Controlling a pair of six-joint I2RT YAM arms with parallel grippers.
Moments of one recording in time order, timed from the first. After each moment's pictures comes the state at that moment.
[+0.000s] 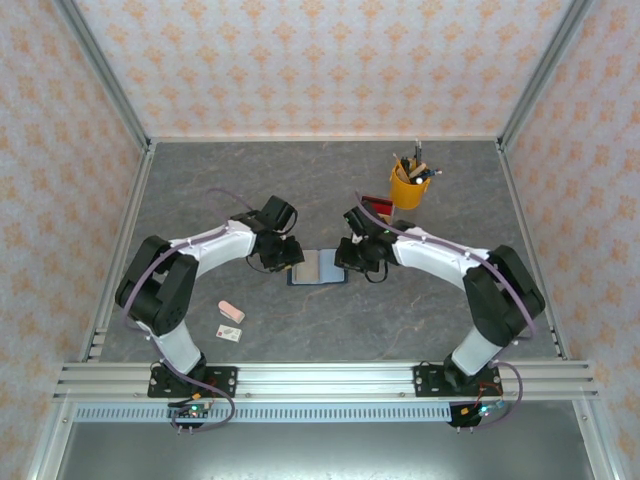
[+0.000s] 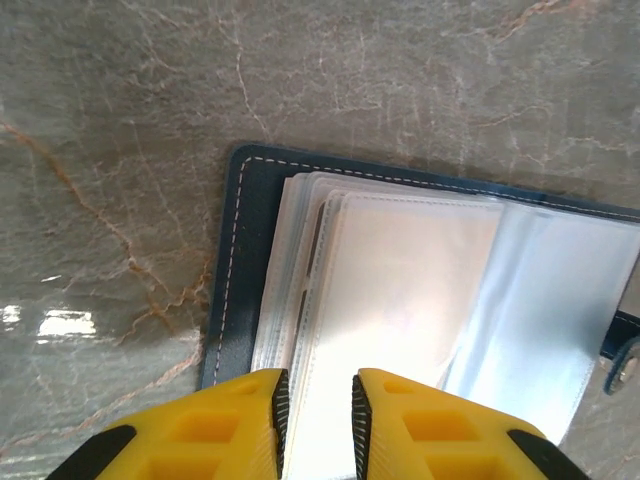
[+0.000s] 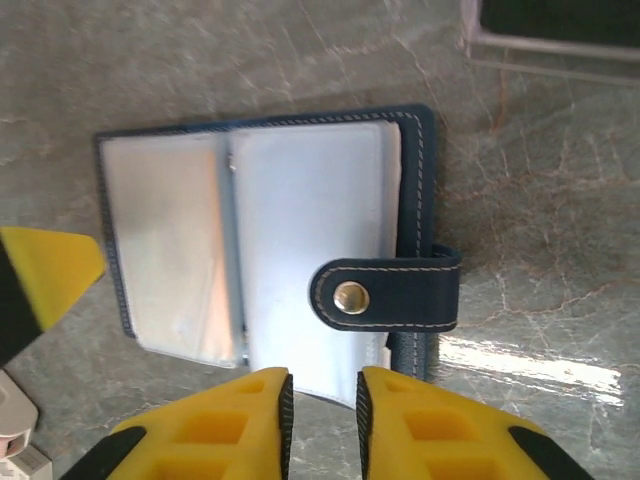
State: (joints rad) left arm -0.47 1.71 1.05 -0.55 0.23 -0.83; right arm 0.66 1.62 1.04 -0.51 -0.20 0.76
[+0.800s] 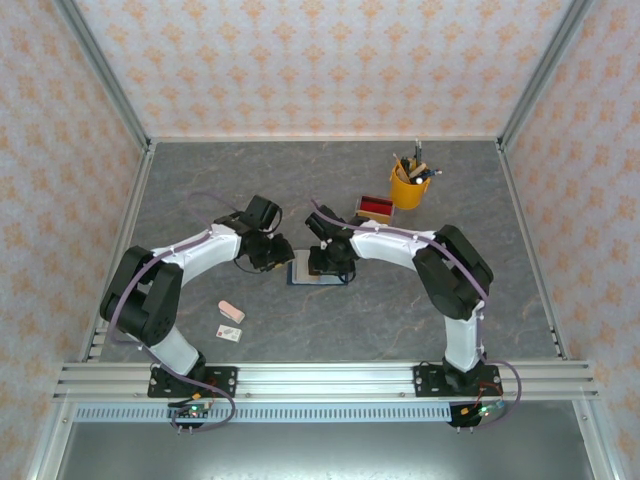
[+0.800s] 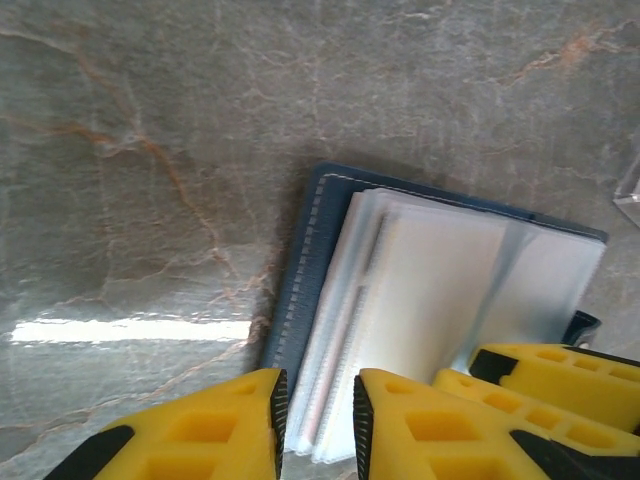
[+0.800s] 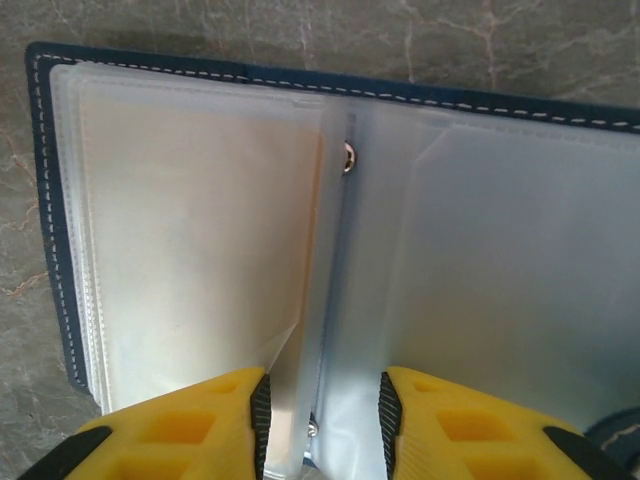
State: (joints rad) left arm -0.40 1.62 0.97 -0.52 0.27 -0.84; right arm 0.78 1.93 1.29 -0.61 -0.16 0.69
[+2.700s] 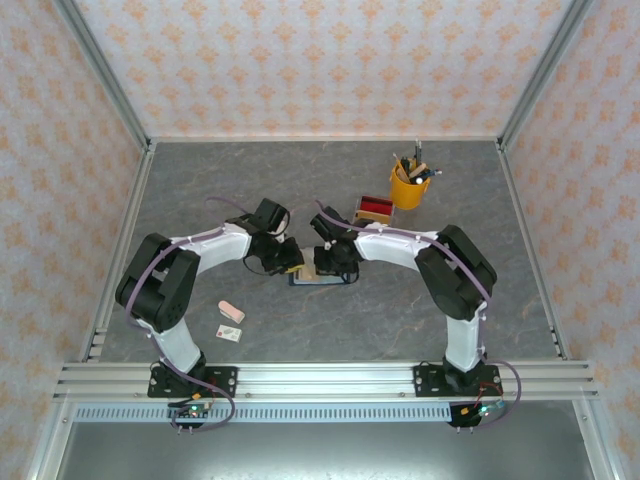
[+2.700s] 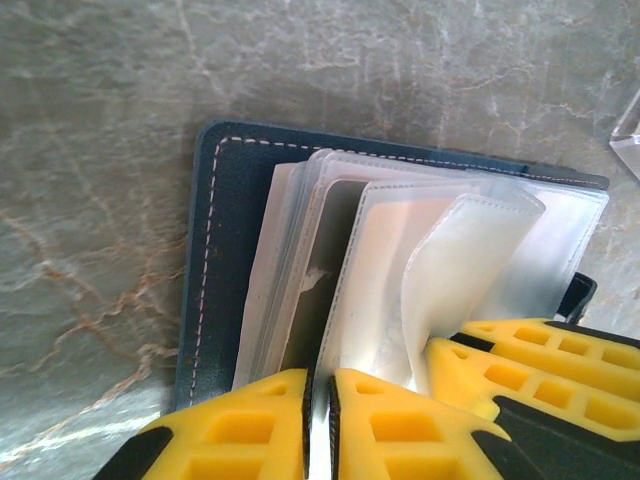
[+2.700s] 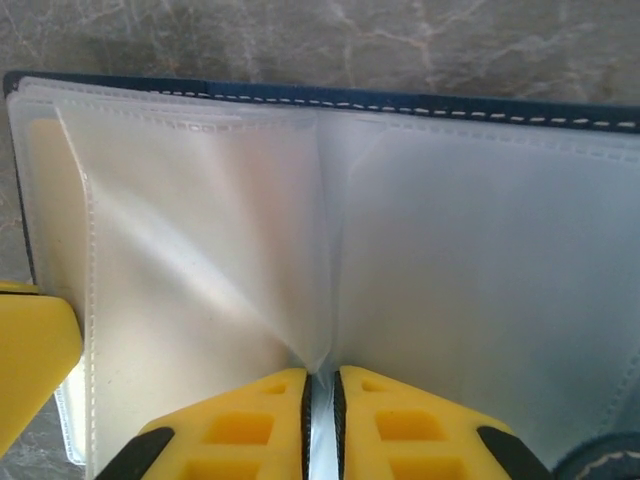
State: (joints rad) left arm -0.42 1.74 0.98 -0.43 0.42 -0.83; right arm 0.76 1.90 1.22 -0.54 -0.17 0.70
